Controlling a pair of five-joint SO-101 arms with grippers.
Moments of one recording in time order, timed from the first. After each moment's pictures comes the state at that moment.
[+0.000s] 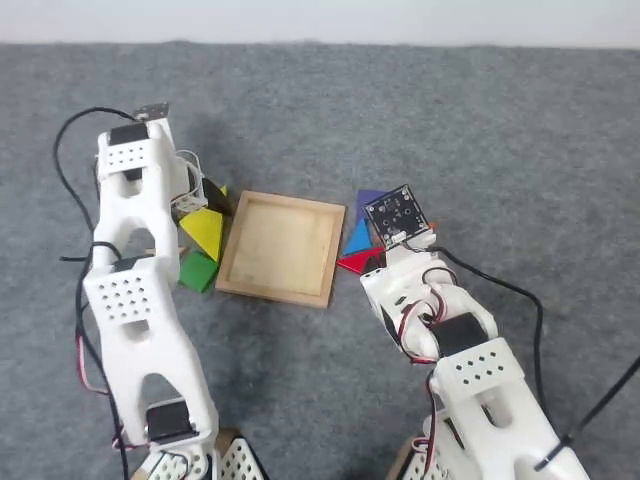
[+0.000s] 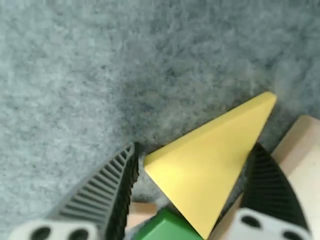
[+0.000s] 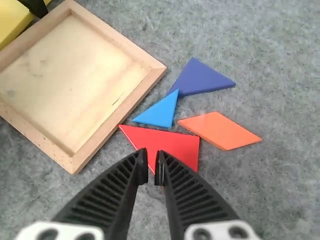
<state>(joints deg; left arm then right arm) -19.3 49.8 -31.8 87.3 5.8 -25.5 -52.5 70.7 35.4 6.2</state>
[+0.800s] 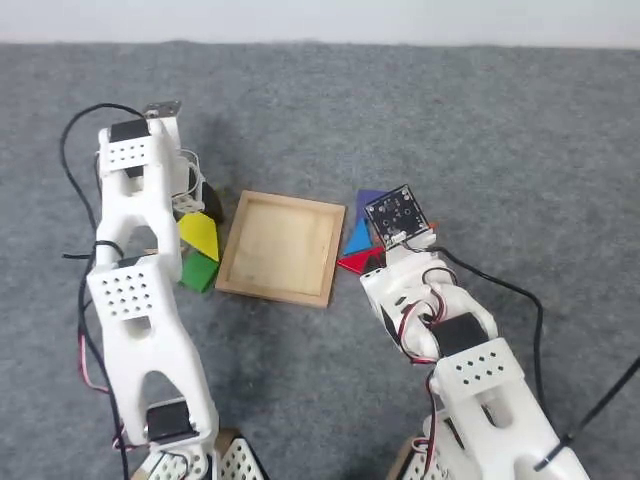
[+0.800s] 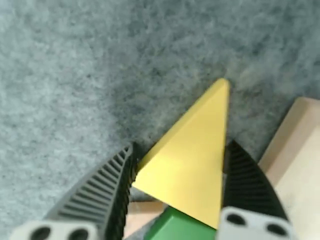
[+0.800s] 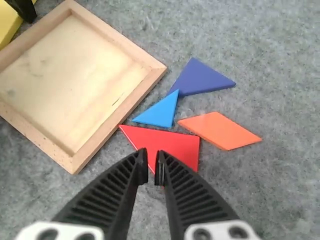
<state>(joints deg) -19.0 52.4 -36.2 90.9 -1.8 -25.5 -52.5 70.7 35.4 6.2</state>
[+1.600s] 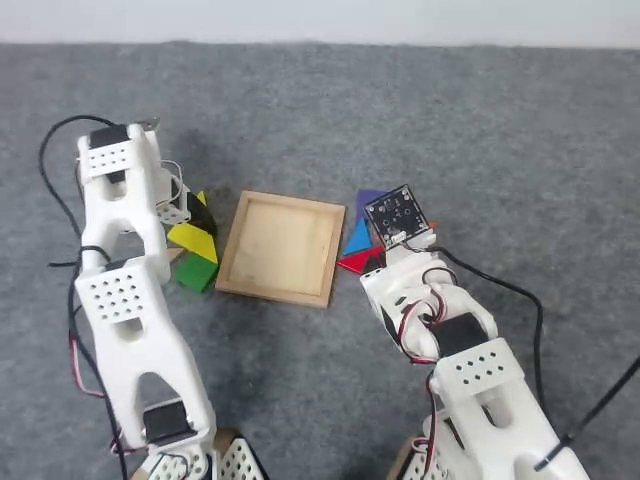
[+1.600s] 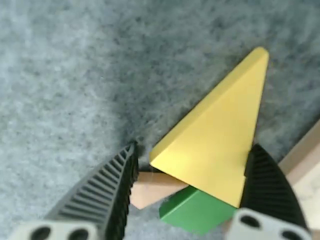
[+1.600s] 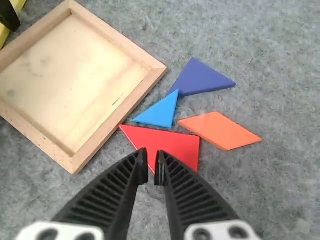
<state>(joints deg) -22.5 52.4 -34.2 97.2 0.0 -25.5 -52.5 70.7 35.4 6.2</state>
